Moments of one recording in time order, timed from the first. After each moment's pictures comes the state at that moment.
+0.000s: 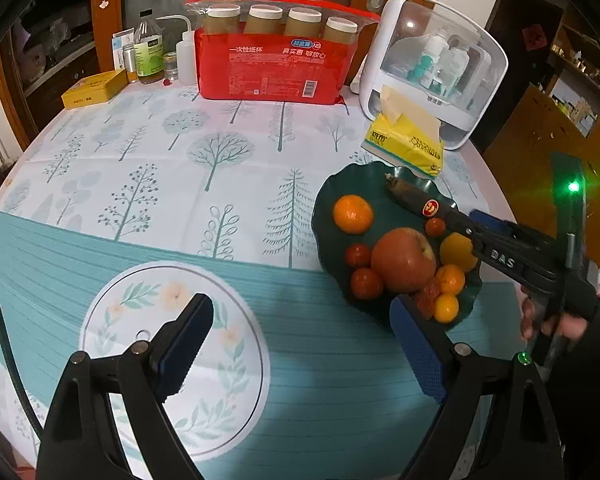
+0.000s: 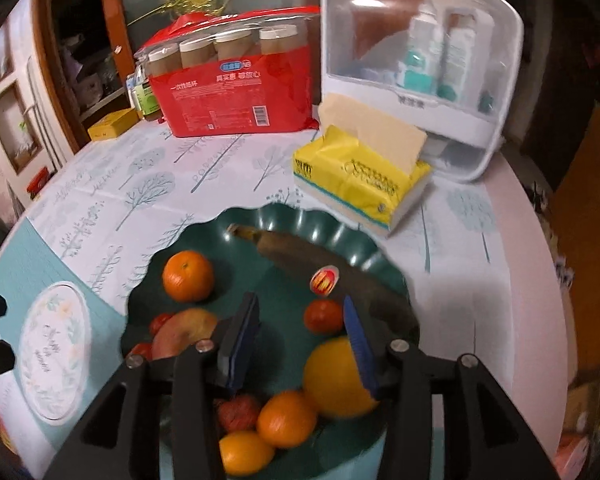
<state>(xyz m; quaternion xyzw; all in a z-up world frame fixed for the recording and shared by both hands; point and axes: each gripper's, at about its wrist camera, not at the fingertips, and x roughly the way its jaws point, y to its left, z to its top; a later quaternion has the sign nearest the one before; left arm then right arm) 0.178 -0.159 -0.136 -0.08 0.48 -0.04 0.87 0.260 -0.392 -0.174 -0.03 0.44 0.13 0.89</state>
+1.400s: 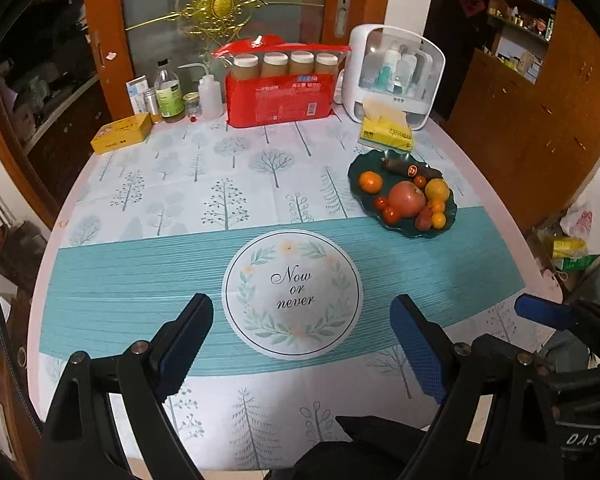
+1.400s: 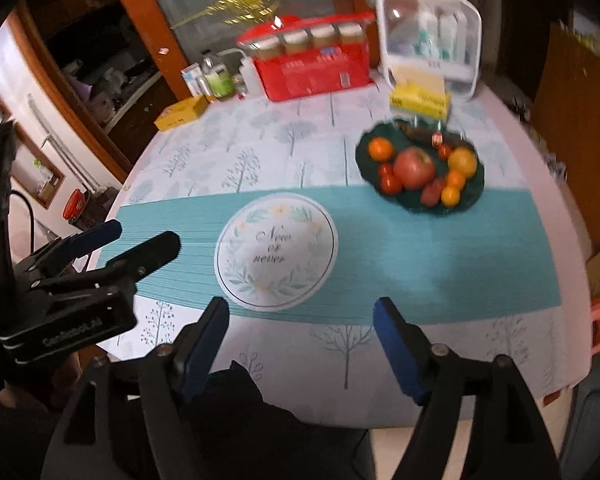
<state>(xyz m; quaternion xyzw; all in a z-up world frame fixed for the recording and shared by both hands) 0.035 -0.024 -0.032 0.01 0.46 -0.10 0.88 -0.010 -0.204 -0.041 0.07 0.50 0.09 0.86</state>
